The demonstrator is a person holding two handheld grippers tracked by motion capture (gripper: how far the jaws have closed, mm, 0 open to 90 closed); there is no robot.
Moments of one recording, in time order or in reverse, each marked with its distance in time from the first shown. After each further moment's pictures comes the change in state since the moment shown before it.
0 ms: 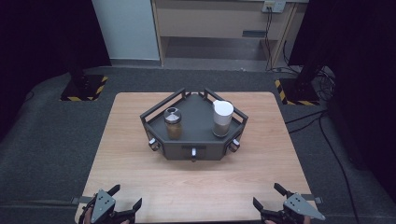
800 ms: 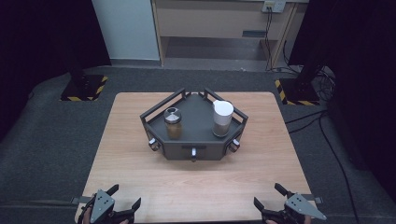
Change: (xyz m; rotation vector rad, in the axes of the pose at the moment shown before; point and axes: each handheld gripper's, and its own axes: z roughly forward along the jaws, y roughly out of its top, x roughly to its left) left arm 0.000 0.000 -0.001 -0.001 0.011 0.004; right arm -0.003 -0.002 0.000 0.001 0.003 0.012
